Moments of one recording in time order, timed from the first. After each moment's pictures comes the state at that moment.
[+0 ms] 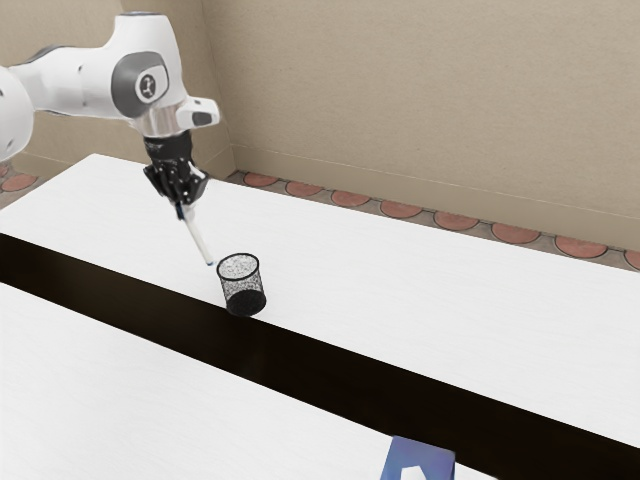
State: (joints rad) arm 0.01 0.25 0.15 -1.59 -0.03 1.77 0.17
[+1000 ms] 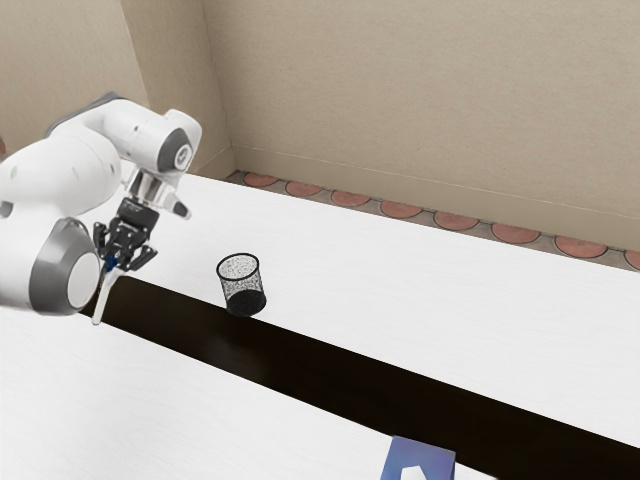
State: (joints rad) arm 0.12 0.87 0.24 -1.04 0.26 1.11 0.18
